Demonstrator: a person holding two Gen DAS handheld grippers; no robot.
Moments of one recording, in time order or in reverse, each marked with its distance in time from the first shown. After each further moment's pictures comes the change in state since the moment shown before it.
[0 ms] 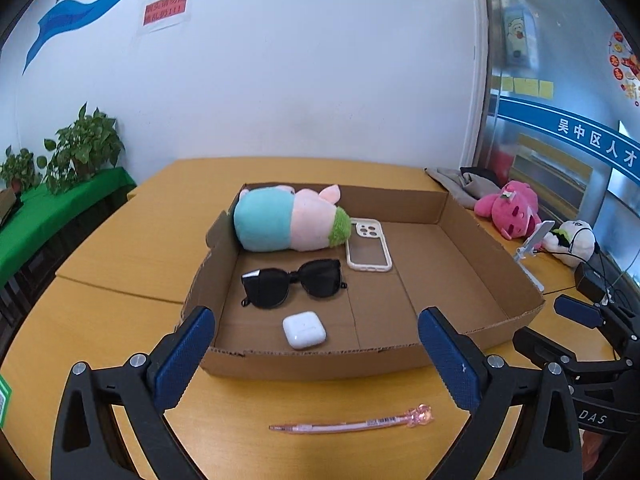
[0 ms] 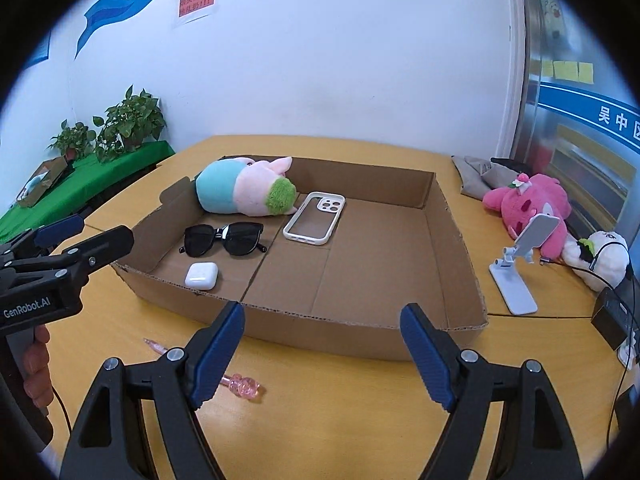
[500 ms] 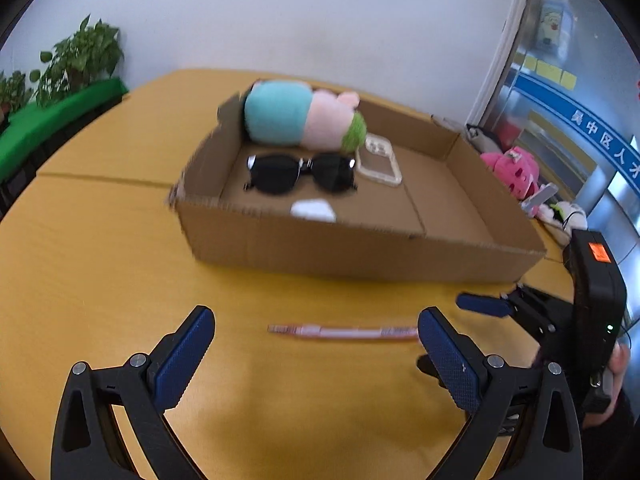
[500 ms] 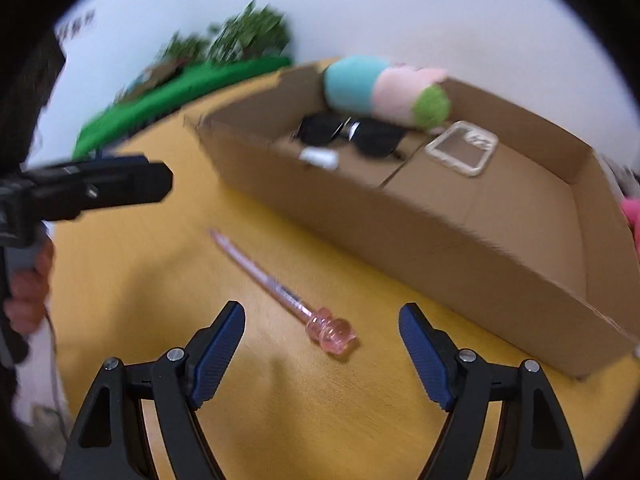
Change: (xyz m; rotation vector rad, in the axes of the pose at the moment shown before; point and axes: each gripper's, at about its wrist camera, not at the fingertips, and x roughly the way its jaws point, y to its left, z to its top) left arm 0.022 0.035 -0.068 -0.136 0.269 -0.078; right arm 0.089 0.058 -0.053 -0.372 0.254 0.394
